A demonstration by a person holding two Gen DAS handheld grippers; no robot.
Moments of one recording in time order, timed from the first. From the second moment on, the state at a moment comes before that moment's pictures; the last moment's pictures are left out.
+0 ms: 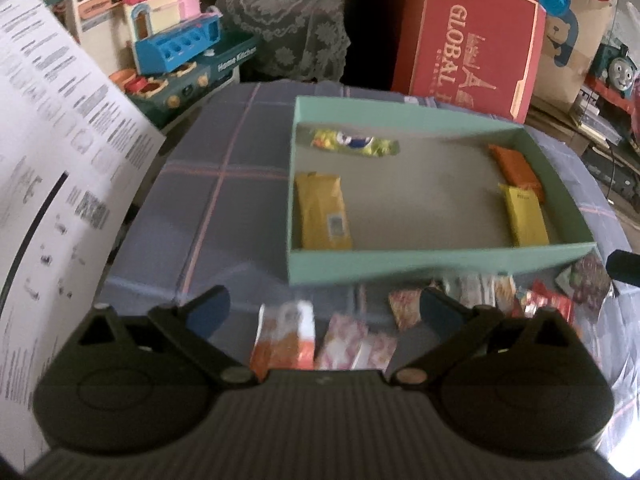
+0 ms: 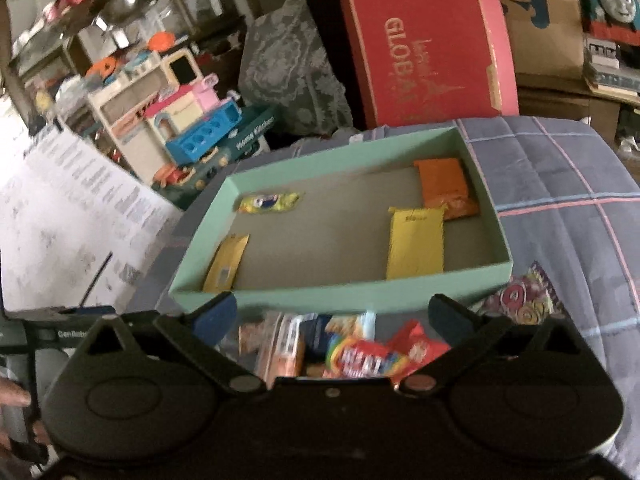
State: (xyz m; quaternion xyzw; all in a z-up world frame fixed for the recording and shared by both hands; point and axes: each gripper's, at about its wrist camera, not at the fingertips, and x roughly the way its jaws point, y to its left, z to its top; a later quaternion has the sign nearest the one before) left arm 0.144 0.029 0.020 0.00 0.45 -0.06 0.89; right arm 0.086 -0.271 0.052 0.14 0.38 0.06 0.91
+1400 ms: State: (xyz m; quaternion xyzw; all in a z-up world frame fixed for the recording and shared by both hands) left arm 0.132 0.101 -0.073 -0.02 0.50 0.00 0.86; right arm 0.110 -0.171 -0.015 0.10 0.49 0.07 0.86
